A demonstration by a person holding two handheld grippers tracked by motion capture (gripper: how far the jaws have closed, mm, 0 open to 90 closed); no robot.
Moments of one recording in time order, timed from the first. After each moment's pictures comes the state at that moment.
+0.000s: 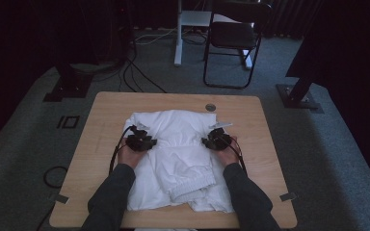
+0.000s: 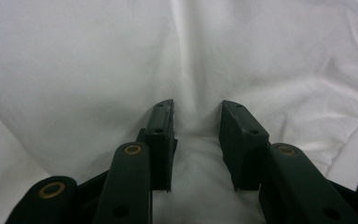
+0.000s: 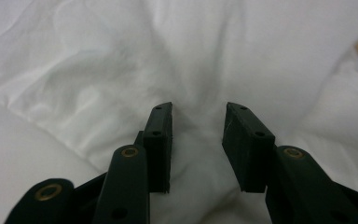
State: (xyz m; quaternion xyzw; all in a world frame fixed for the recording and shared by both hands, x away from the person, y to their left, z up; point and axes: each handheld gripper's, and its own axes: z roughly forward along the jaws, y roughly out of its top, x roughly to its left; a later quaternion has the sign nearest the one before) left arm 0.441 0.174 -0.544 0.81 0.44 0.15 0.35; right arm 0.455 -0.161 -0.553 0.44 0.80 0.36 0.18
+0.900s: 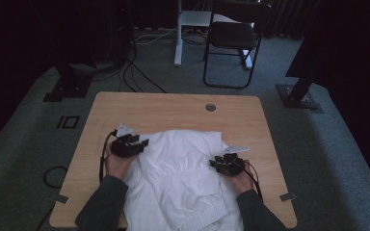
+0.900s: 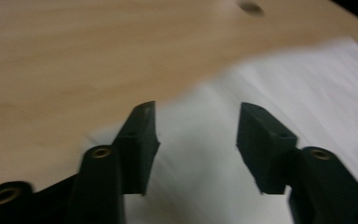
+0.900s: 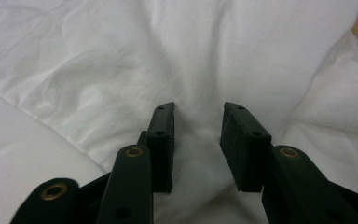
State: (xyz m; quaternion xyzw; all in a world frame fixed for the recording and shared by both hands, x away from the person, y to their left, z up) left arm 0.404 0.207 -0.492 0.73 0.49 0.19 0.43; right arm 0.366 -0.198 -0.561 0.42 0.80 0.40 0.13
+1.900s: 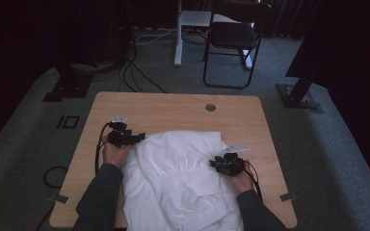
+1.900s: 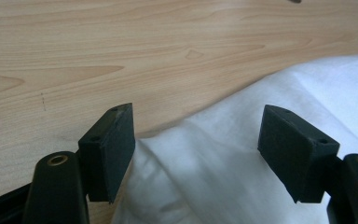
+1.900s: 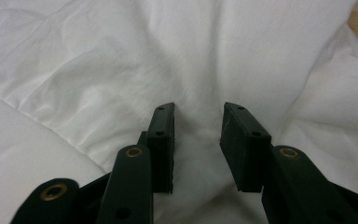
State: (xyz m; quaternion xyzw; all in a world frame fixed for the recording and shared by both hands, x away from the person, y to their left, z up) left arm 0.438 0.229 -0.514 0.73 0.53 0.12 0.41; right arm 0.366 -0.198 -0.560 0.43 0.80 0.40 0.12
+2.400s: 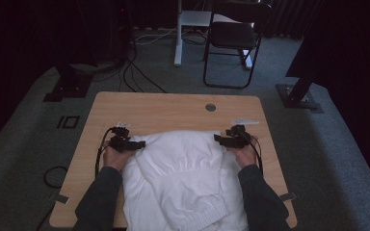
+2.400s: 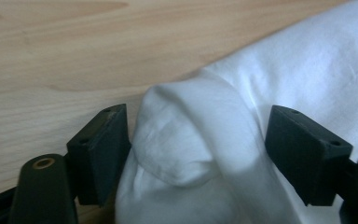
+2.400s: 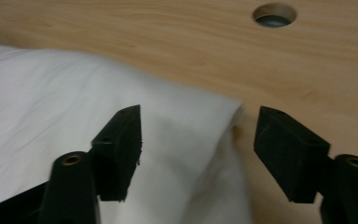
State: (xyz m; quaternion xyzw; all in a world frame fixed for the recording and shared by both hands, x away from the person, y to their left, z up) left arm 0.440 0.226 -0.541 0.76 0.54 0.11 0.34; right arm 0.444 -0.218 -0.511 0.48 0.76 0.42 0.15
